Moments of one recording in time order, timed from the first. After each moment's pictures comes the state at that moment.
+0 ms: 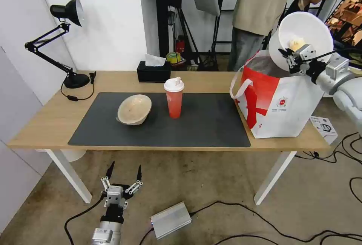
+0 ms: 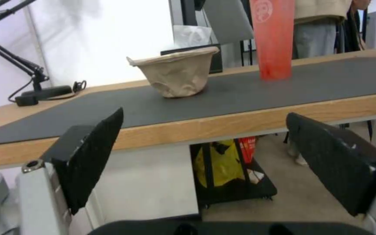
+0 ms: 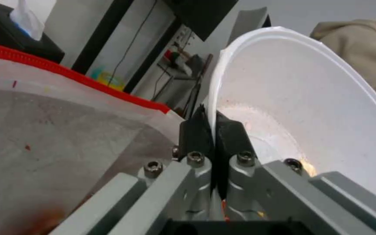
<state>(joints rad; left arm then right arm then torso) 1.68 -1.48 -0.55 -1.88 0.06 -0.48 0.01 -0.36 0.53 0.02 1.45 0.47 0.02 -0.26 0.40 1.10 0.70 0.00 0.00</state>
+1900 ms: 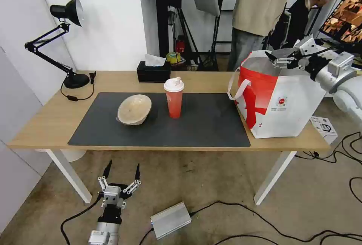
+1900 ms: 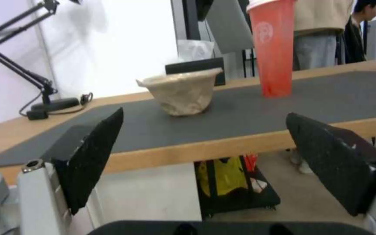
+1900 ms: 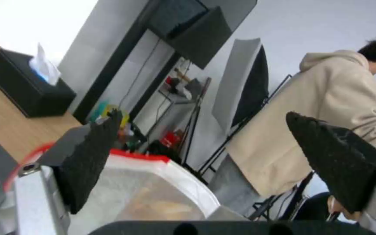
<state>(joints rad) 1.73 -1.48 -0.57 -1.96 0.06 -0.48 0.01 -0.42 0.47 0.08 1.64 0.56 -0.04 -0.19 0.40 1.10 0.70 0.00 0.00</state>
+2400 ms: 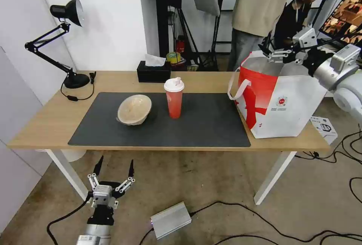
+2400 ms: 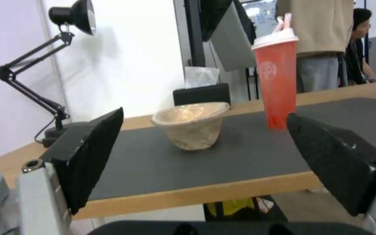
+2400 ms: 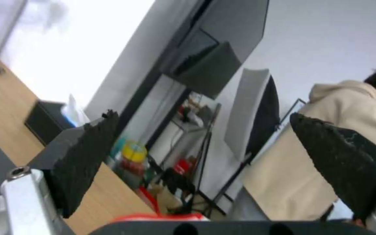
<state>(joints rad) 1.78 -1.48 -0.59 -2.08 0.04 -0.47 0.01 -0.44 0.45 0.12 1.83 0.64 -0.09 -0.12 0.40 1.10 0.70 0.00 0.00</state>
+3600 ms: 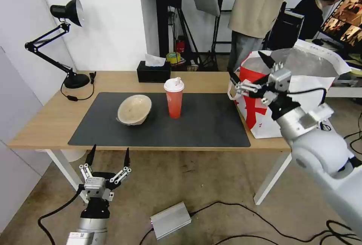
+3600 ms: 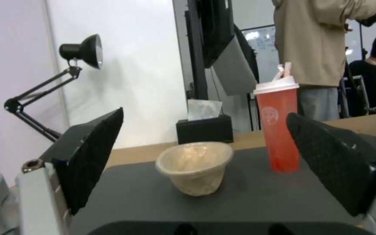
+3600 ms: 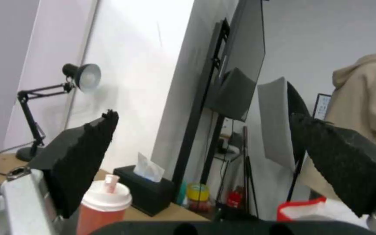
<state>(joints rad) 1.78 -1.48 -0.60 -2.18 0.03 -0.45 0.01 -1.05 0.75 0.37 2.18 0.55 0.05 0.09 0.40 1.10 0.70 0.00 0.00</state>
